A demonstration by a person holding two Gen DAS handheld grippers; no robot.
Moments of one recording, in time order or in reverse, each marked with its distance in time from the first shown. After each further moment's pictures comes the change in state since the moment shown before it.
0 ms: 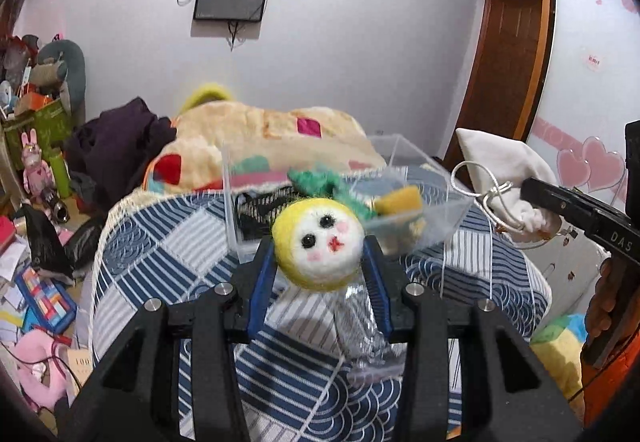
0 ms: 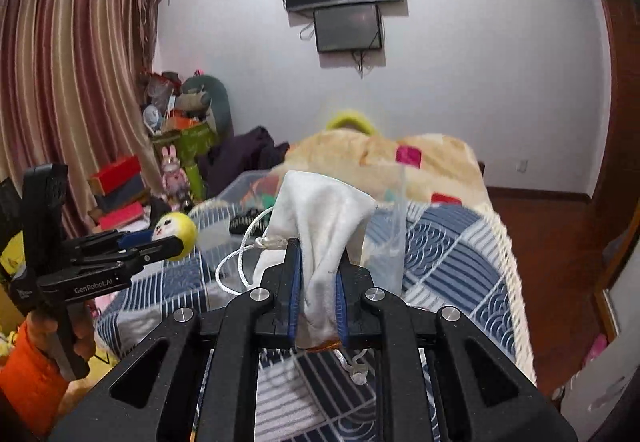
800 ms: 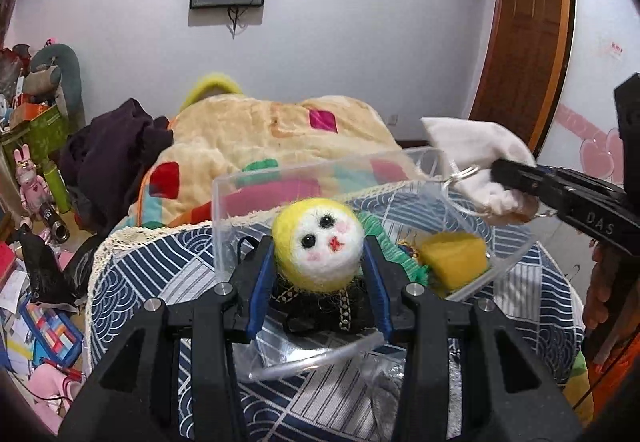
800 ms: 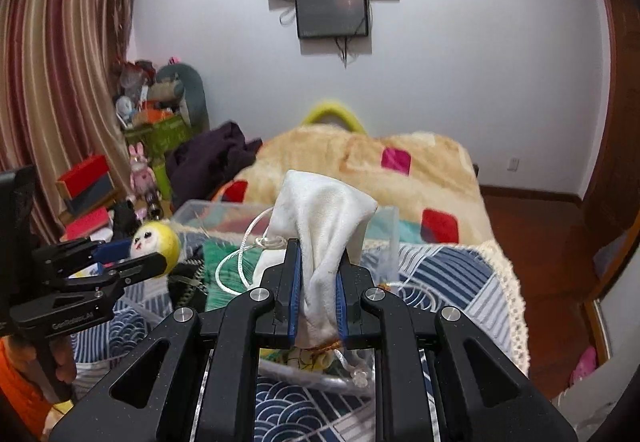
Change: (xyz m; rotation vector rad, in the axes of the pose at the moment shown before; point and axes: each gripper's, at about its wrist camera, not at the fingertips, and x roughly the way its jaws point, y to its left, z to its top) left arm 0.090 0.015 0.045 0.033 0.091 0.049; right arm 0.099 -0.012 0.032 -0.001 0.114 -0.070
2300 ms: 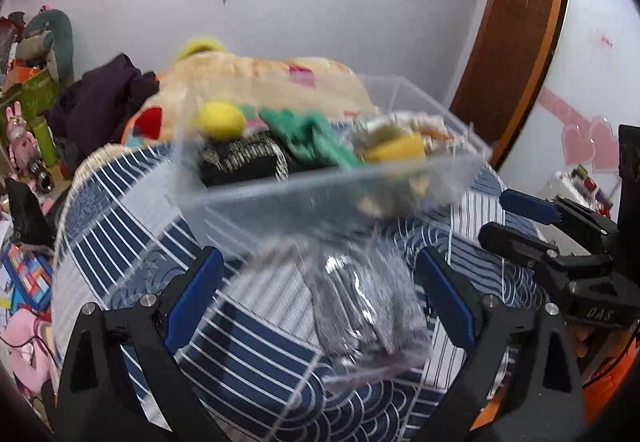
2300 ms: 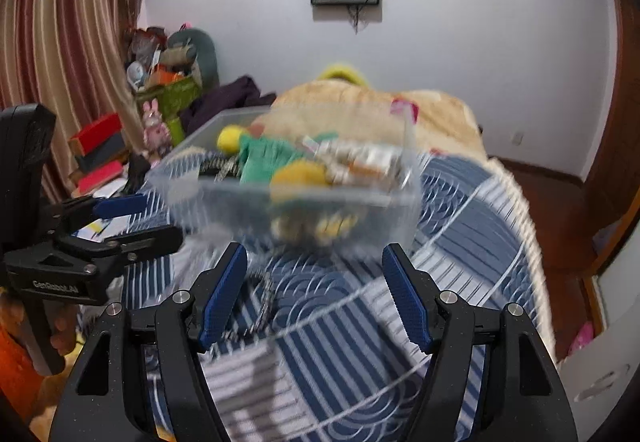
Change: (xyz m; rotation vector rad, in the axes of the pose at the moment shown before) left arm -0.023 -0.033 -0.070 -0.047 0.101 -0.068; right arm -0.041 0.016 -0.077 -0.025 0.103 0.034
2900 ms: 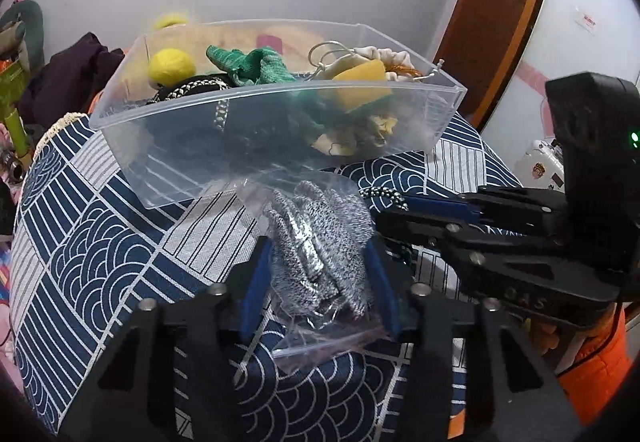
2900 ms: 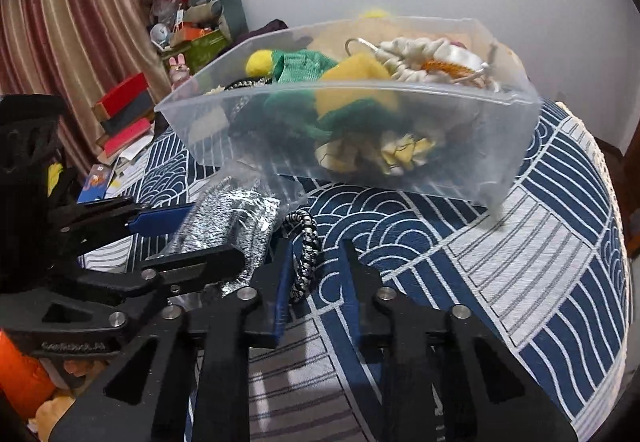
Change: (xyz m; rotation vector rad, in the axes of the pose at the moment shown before) left arm 0.018 -0.017 -0.028 0.036 0.070 -0.093; right arm 0.047 0.015 -0.014 -0.003 0.160 0.136
